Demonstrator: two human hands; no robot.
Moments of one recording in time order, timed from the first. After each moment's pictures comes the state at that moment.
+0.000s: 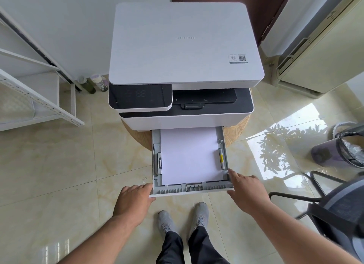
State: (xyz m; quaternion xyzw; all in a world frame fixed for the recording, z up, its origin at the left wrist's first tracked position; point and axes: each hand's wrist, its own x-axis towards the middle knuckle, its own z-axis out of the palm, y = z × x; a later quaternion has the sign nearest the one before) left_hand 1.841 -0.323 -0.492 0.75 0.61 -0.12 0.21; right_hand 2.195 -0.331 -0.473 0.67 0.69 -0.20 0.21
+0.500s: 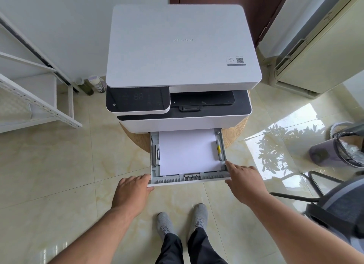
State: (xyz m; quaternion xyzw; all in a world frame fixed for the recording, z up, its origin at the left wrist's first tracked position) left_hand 1.843 -0.292 -0.491 0.75 0.62 -0.09 0.18; right_hand 2.199 -0.304 -0.469 0.67 0.70 -0.16 0.20
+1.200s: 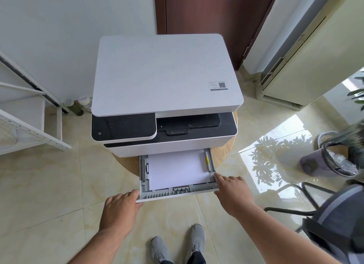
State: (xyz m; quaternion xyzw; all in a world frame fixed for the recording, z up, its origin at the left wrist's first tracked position) left_hand 1.844 -0.266 -0.502 0.76 0.64 -0.09 0.13; right_hand 2.196 -0.278 -0.465 0.68 0.69 -0.15 0.19
